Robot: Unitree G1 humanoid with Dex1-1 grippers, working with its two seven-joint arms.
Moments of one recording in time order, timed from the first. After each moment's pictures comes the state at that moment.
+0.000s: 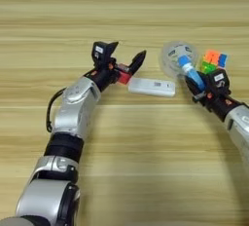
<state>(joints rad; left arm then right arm) -0.46 0.05 0.05 0.43 -0.31 0.05 -0.59 -0.13 -0.22 0.03 -0.04 0.11 0.16 0.37</state>
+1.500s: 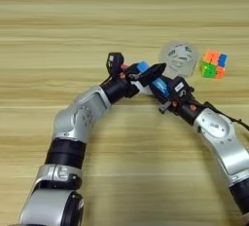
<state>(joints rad) -0.43 0.01 0.06 0.30 -0.55 0.52 -0.67 -0.18 -0.16 0.25 0.09 -0.02 -0.10 0.41</state>
